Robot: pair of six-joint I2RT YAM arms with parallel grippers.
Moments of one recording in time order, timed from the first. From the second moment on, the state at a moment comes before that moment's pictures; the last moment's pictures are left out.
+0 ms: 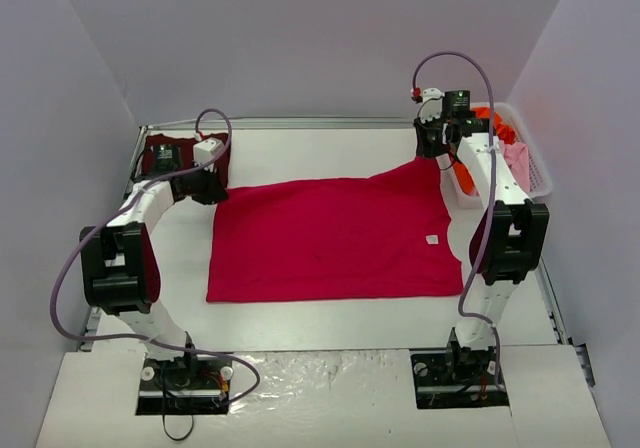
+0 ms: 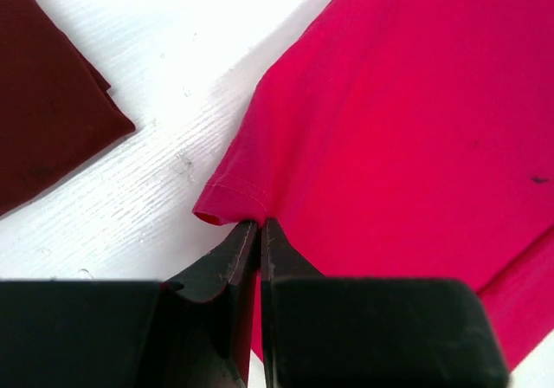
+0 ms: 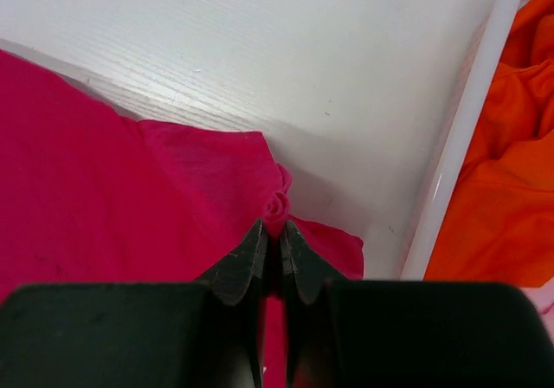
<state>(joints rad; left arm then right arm) 0.08 1.72 1.22 -0.38 0.65 0.30 0.04 1.94 1.76 -0.65 -0.21 -0.28</state>
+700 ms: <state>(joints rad) 0.11 1.52 1.05 -0.46 0.70 0.44 0.04 1.64 1.51 -0.75 -0.22 -0.30</state>
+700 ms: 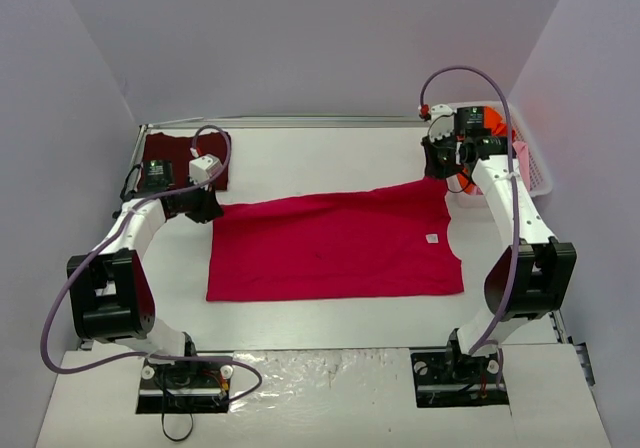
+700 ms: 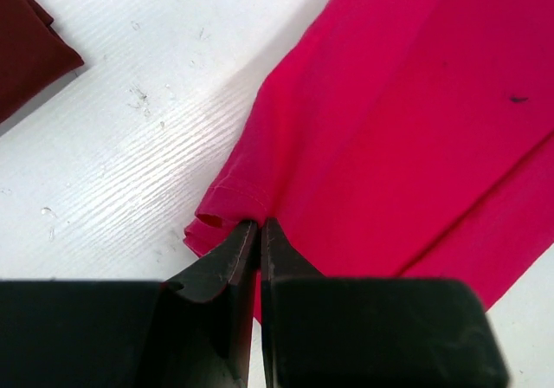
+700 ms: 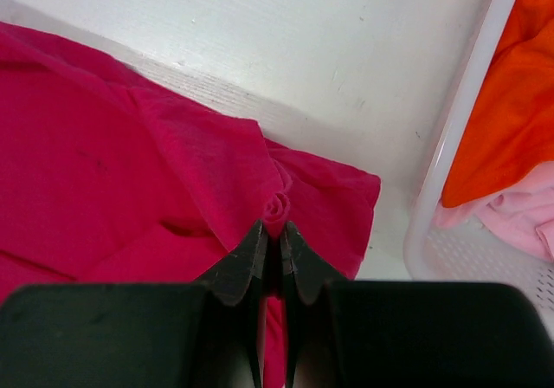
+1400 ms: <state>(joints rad) 0.12 1.41 0.93 -0.49 0.69 0.58 0.04 1.55 1.31 -0.80 -0.19 -0.33</state>
